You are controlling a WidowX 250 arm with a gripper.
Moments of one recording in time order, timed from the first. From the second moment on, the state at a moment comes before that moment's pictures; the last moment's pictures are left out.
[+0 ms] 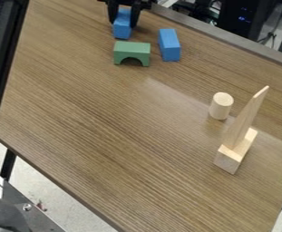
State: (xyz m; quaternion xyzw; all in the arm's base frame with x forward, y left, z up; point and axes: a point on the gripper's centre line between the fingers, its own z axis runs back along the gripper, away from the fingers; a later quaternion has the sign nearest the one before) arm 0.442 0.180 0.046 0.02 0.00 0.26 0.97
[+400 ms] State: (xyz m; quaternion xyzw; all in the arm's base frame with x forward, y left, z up) arm 0.434 0.168 0.105 -0.04 -0.02 0.30 0.95
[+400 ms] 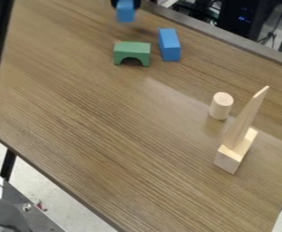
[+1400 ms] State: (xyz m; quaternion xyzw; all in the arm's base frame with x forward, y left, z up) arm 0.411 0.096 0.097 0.01 -0.02 0.37 0.93
